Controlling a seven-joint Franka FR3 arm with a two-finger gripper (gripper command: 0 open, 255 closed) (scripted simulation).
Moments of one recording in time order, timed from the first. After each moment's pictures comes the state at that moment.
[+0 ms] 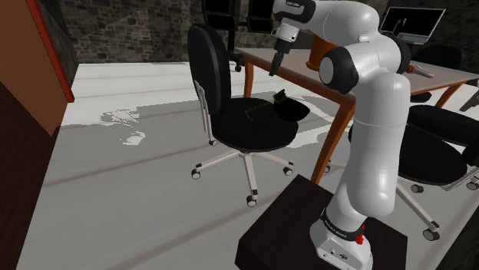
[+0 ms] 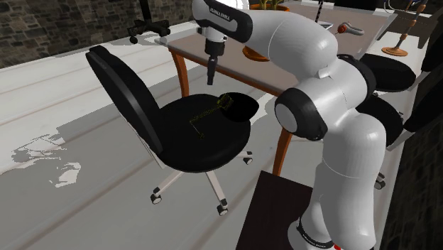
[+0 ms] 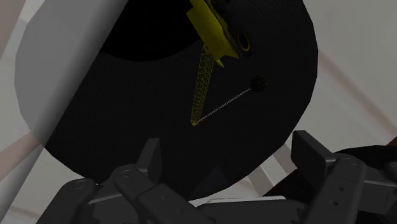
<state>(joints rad) 0.23 0.28 -0.95 -1.35 0.42 1.48 -1.04</state>
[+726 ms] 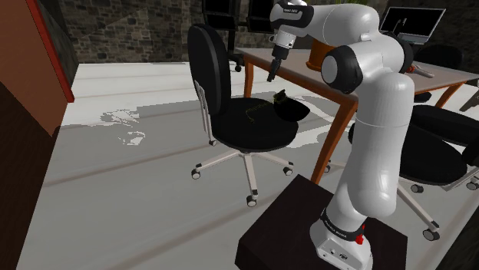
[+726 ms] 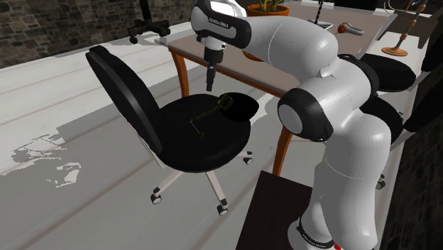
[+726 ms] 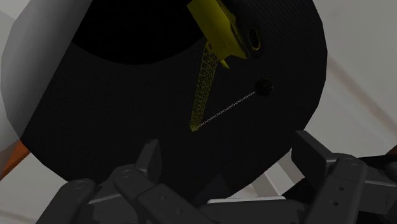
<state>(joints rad) 0.27 0.26 -0.95 -1.44 0.40 1.57 -1.04</state>
